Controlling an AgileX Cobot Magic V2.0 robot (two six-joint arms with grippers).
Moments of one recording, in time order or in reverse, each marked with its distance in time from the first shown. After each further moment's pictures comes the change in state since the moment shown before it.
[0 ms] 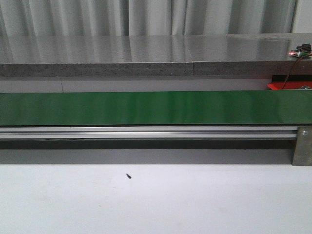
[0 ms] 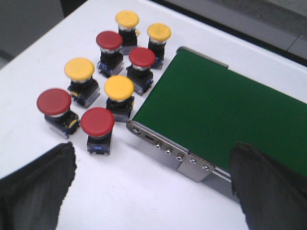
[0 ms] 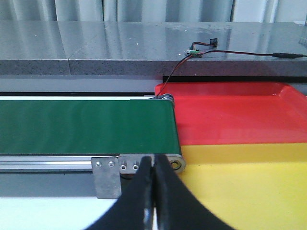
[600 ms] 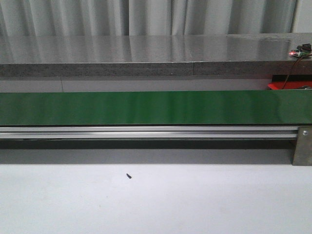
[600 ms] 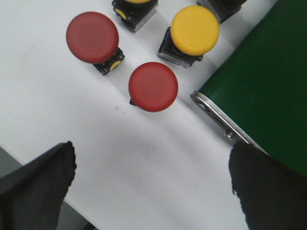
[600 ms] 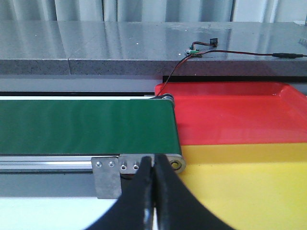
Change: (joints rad) left arm 0.139 0.549 -0.403 0.000 0.384 -0.035; right arm 0.000 0.000 0.000 0.000 0.000 0.000
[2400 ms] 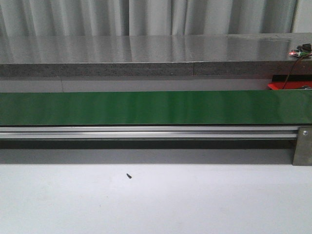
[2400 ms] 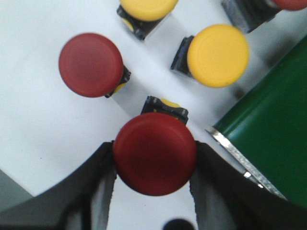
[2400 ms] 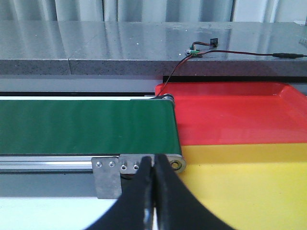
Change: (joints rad) left arm 0.002 0.135 -0.148 0.031 0.063 -0.024; right arm 0.000 0.000 0.000 0.000 0.000 0.000
